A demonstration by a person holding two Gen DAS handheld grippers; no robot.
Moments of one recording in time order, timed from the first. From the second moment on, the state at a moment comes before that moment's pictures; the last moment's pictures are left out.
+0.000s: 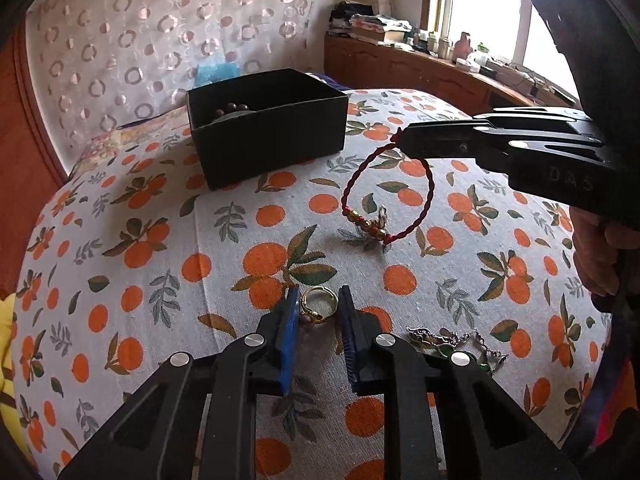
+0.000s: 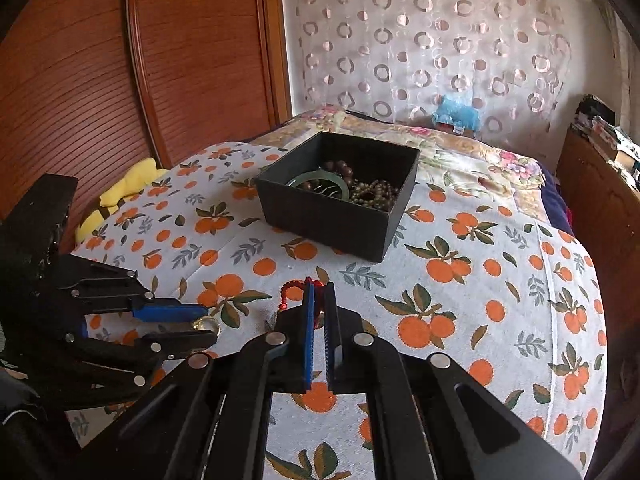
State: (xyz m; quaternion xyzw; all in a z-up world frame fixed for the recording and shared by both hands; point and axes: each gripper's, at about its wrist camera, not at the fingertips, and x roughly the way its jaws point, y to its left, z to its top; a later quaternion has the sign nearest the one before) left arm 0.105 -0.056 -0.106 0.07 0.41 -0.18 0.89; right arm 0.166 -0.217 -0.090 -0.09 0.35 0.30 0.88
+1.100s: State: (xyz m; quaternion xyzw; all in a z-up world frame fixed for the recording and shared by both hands) left arm 0.123 -0.032 -0.052 0.03 0.35 -0.17 0.92; right arm 0.187 -0.222 -0.058 -0.06 0.32 0.32 0.89
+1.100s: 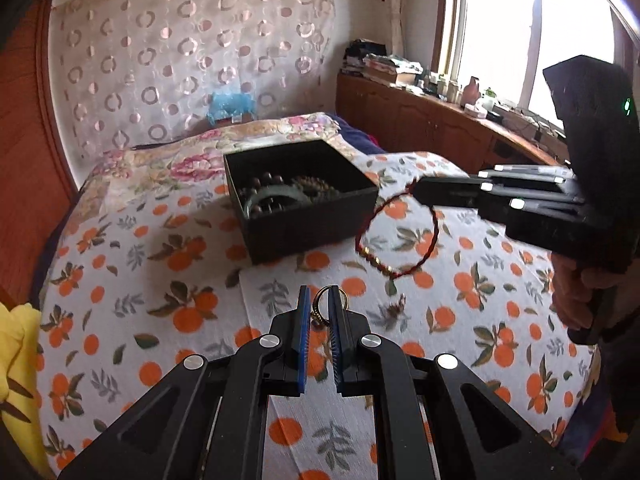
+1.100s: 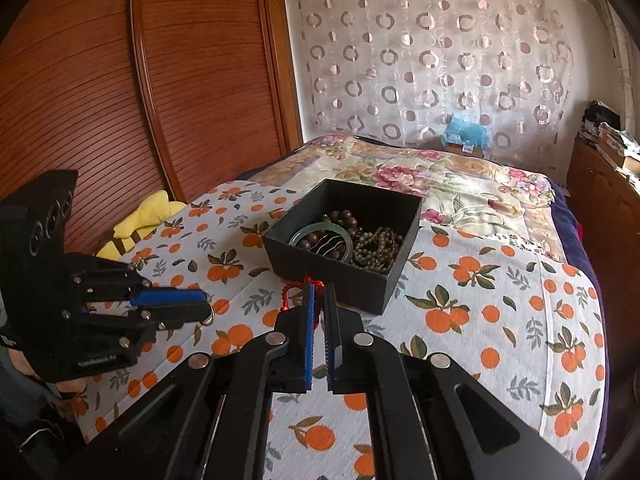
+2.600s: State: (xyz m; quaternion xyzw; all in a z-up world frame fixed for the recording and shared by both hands) left arm 0.279 -0.042 -0.040 0.04 0.35 -0.14 0.92; right arm 0.282 -0.219 -0.056 -0.01 0.31 0.32 0.90
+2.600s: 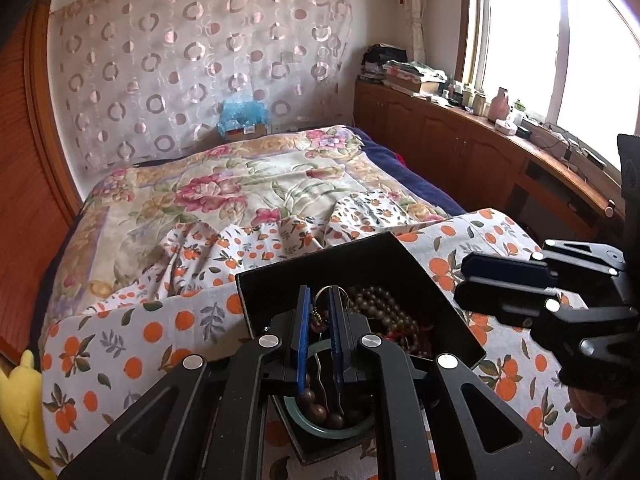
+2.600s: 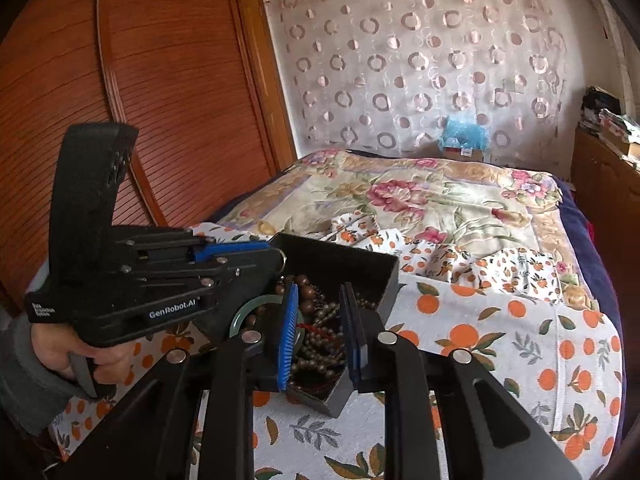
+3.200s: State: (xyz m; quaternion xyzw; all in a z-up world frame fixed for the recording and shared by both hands) left arm 0.224 -0.029 -0.033 0.04 0.33 -0.13 0.93; right arm 0.261 -0.217 -0.037 -0.04 0.31 0.29 0.90
